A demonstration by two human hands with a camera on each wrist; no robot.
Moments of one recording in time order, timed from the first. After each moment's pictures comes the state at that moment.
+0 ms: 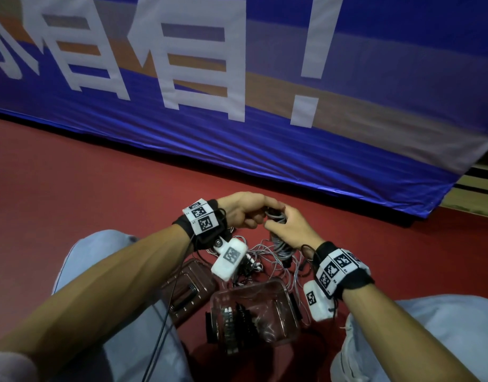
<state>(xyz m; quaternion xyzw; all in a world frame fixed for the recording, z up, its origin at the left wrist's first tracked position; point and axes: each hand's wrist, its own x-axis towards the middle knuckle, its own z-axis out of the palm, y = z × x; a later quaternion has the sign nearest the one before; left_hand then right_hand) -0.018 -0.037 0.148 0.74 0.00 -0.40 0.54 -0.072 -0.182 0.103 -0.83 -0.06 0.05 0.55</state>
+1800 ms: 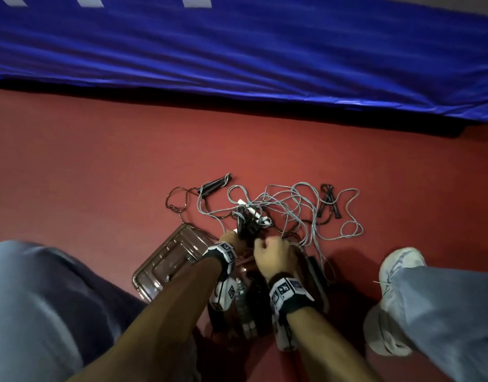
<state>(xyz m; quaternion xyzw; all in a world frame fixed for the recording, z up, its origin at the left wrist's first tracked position) 0.023 -0.005 -0.238 0.91 0.05 -0.36 0.17 -0.060 -0.121 -0.185 -0.89 0.27 0.12 0.36</state>
